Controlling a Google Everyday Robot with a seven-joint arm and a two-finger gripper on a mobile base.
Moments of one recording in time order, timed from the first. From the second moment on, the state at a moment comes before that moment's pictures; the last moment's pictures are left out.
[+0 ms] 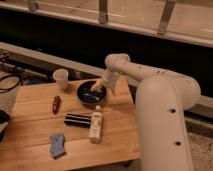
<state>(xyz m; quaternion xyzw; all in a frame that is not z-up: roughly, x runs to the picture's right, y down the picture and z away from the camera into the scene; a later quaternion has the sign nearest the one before) -0.011 0.030 0.908 -0.33 0.15 0.72 0.59</state>
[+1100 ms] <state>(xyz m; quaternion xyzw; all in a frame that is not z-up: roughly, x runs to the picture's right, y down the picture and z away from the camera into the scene) -0.009 0.055 0.948 -0.35 0.15 0.73 0.56</state>
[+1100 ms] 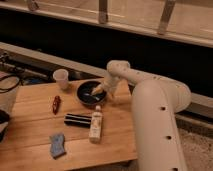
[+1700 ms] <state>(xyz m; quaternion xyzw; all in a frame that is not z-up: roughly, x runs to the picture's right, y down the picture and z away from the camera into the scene) -0.012 0.054 0.947 -0.36 0.17 0.73 0.56</state>
